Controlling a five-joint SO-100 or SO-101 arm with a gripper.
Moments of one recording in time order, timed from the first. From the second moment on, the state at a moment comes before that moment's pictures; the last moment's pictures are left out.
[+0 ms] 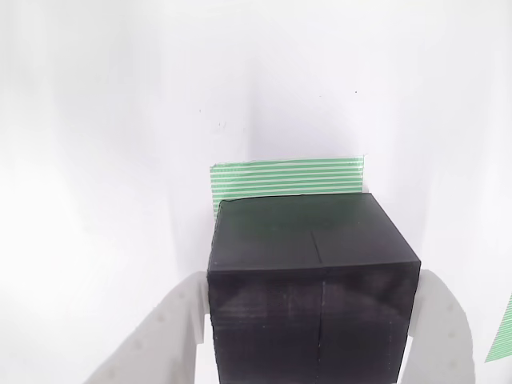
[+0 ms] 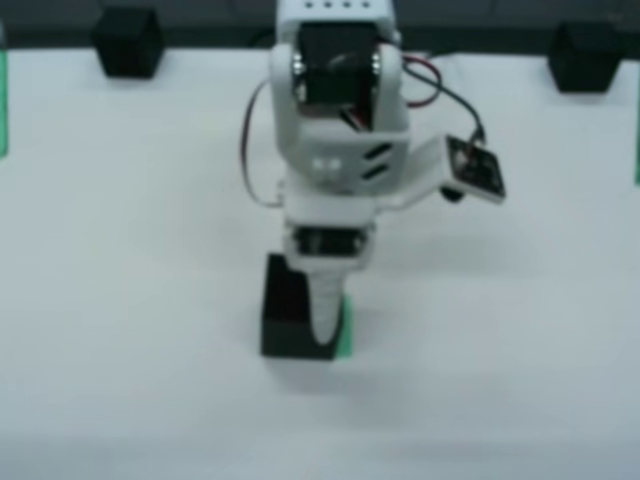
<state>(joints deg) -5.6 72.3 76.9 87.4 2.1</state>
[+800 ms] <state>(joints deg) -6.1 72.2 77.0 88.6 2.1</state>
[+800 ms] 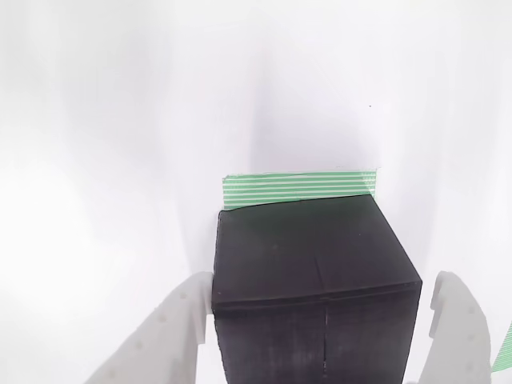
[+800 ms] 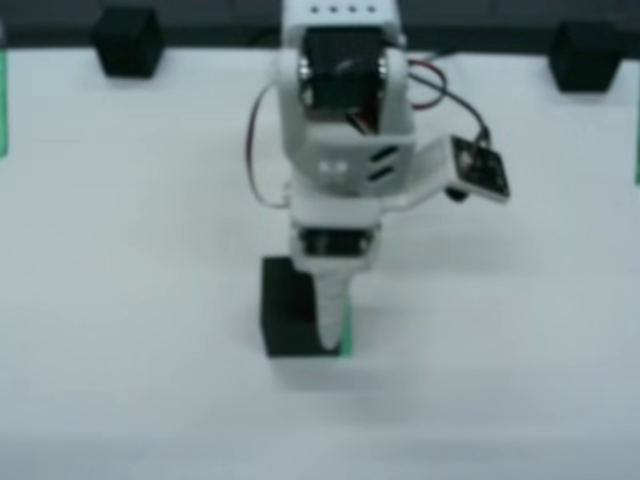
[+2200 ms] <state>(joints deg) -93.5 117.2 107.7 84.0 -28.6</state>
